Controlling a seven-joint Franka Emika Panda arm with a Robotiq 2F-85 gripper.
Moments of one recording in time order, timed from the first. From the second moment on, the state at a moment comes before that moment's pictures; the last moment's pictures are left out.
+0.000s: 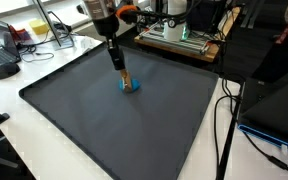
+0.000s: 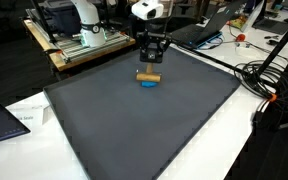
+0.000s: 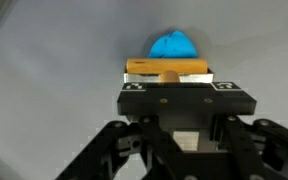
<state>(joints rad) 0.05 0.27 -0.05 -2.02 0.01 2.20 0.81</state>
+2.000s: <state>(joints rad) 0.05 0.28 -0.06 -2.02 0.01 2.23 0.81</state>
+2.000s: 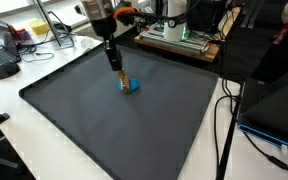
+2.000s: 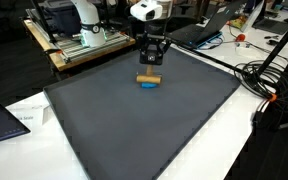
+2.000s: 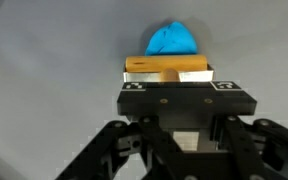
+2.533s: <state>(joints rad) 0.05 0.28 -0.07 -2.02 0.00 2.24 0.81</state>
